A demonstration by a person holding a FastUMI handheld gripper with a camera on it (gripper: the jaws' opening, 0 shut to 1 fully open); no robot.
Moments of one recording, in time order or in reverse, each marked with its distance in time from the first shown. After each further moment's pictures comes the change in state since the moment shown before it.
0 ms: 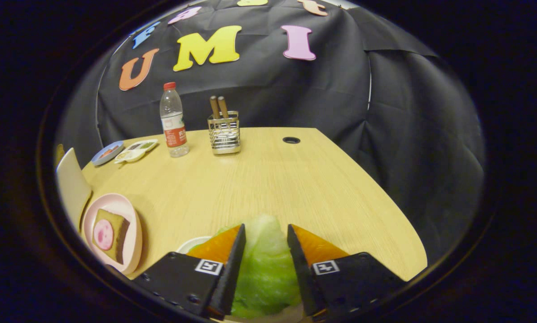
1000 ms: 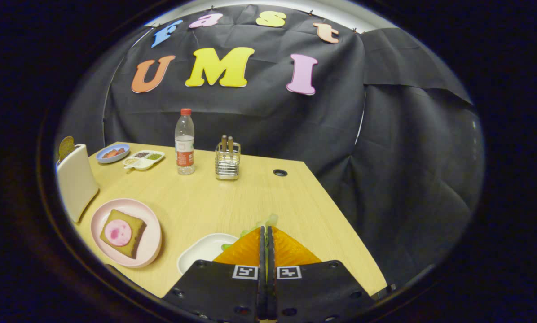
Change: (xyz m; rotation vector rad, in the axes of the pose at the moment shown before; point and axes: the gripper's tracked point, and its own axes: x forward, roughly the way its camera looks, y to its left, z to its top) arm -0.106 0.003 0.051 -0.117 -0.179 -0.067
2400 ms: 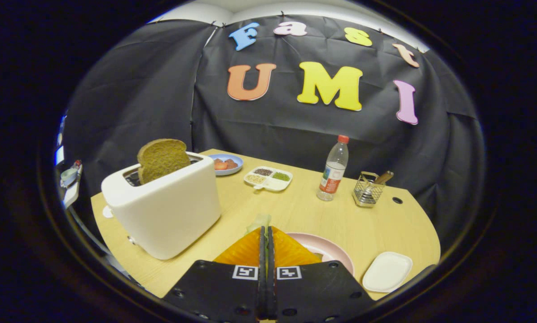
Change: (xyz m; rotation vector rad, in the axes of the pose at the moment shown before) arm -0.041 0.307 0.016 -0.125 -0.053 0.440
